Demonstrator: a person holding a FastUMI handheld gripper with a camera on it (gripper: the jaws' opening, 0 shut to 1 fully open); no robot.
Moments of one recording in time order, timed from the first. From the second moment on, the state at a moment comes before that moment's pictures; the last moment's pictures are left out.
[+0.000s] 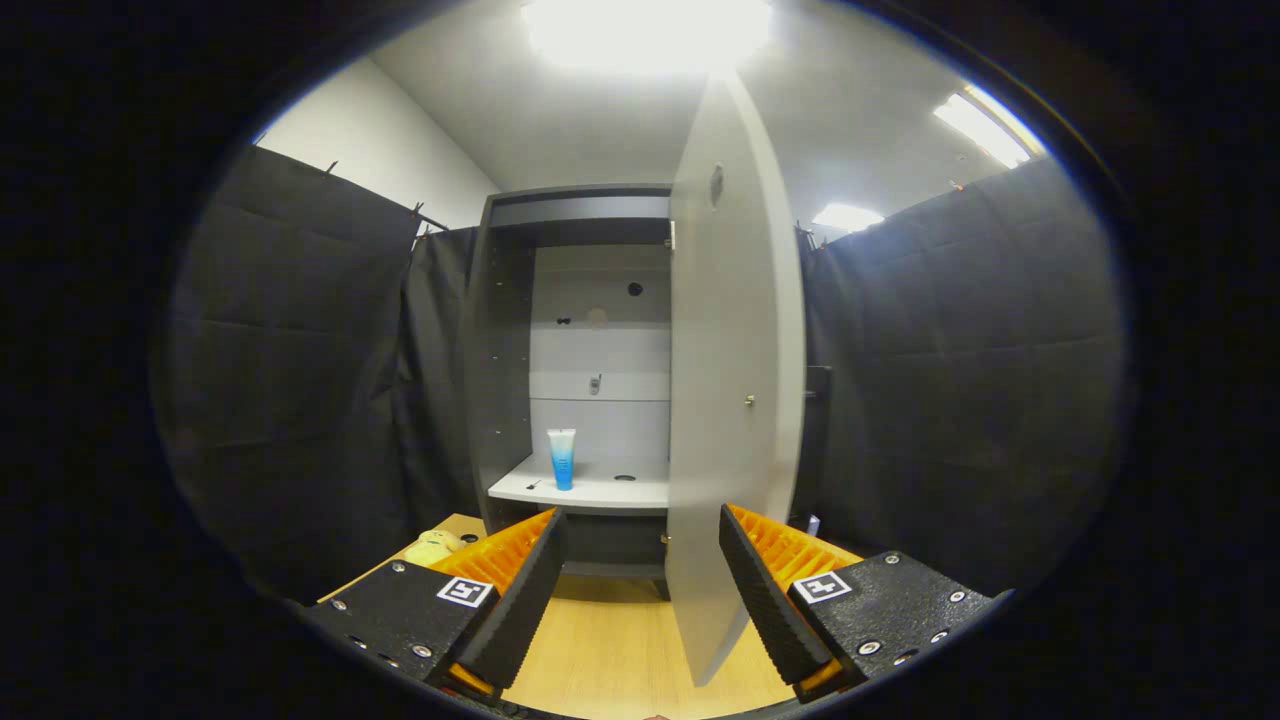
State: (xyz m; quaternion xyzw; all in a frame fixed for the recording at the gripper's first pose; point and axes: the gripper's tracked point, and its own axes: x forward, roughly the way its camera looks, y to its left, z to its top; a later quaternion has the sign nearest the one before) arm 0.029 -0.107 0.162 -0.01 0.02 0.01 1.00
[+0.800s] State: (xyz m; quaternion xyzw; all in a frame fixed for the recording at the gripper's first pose) arm 0.084 -0.296 0.199 0.05 -0.01 -0.21 0.98
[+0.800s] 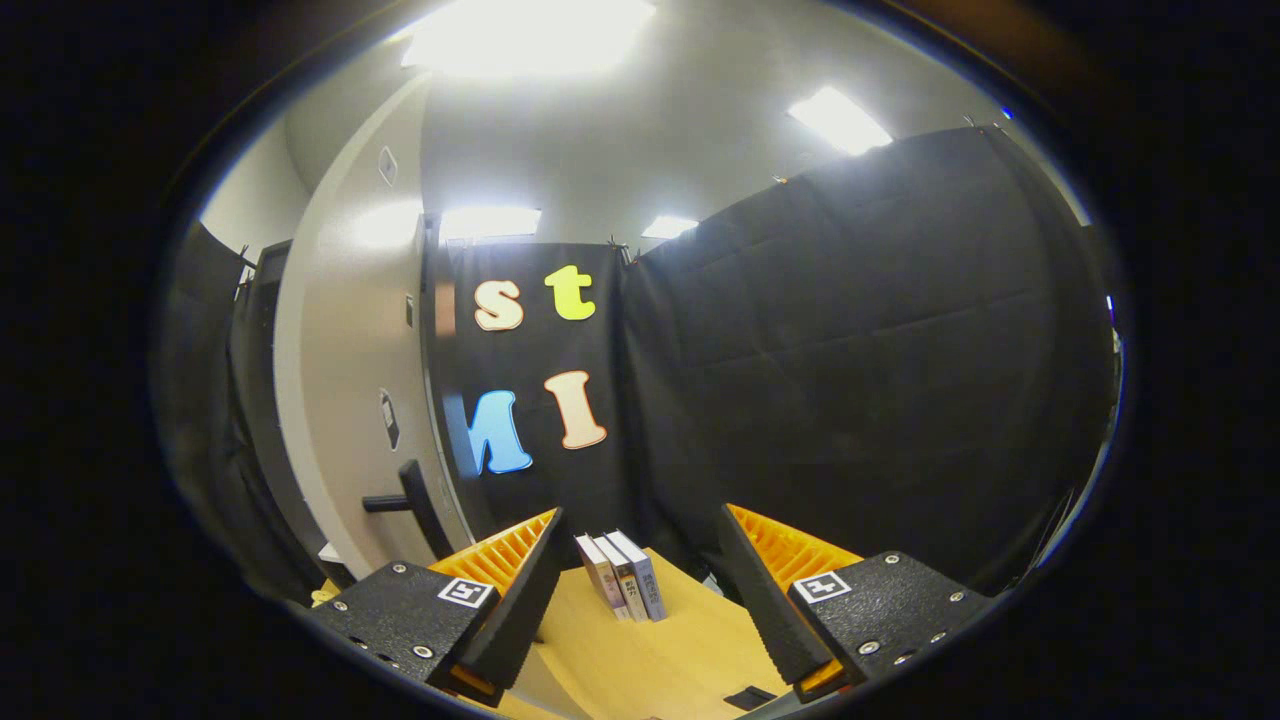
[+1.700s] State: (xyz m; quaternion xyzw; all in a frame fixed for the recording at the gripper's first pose) arm 0.101 -0.209 0.192 0.00 -0.01 -0.16 0.99
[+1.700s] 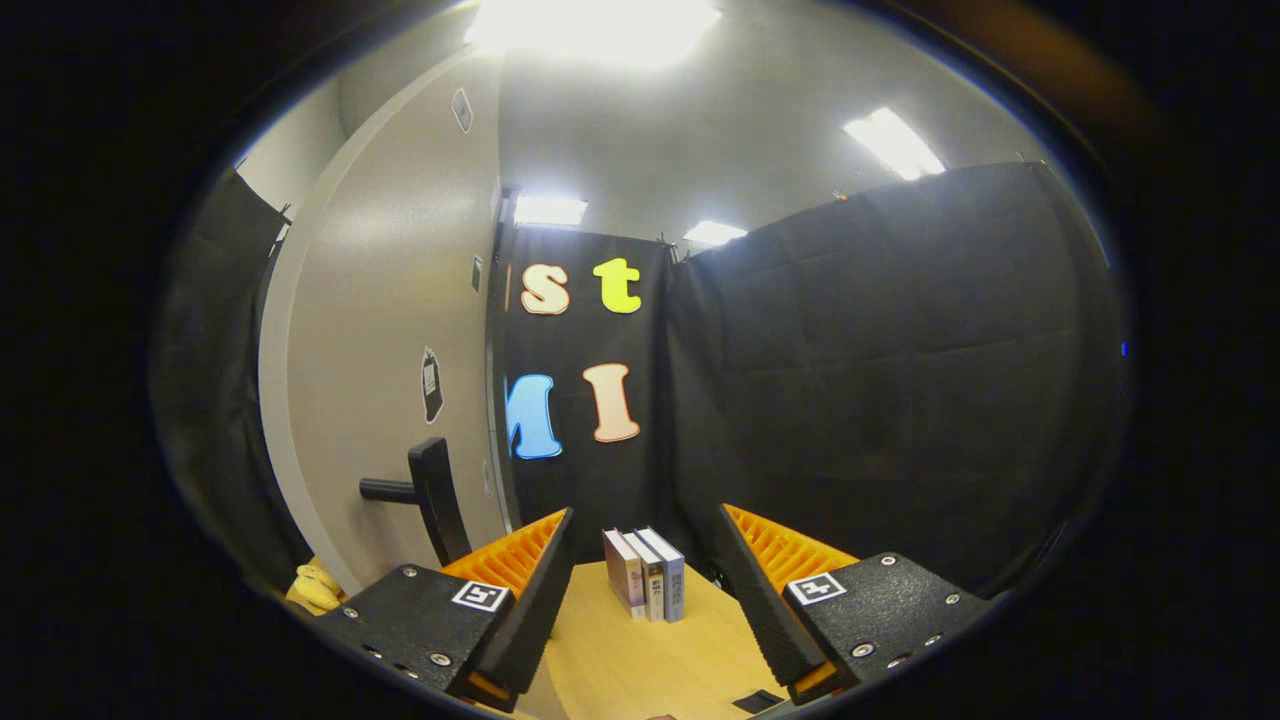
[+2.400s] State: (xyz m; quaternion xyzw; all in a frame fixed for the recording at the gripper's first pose) arm 0.128 -0.085 0.187 0.03 0.00 -0.04 1.00
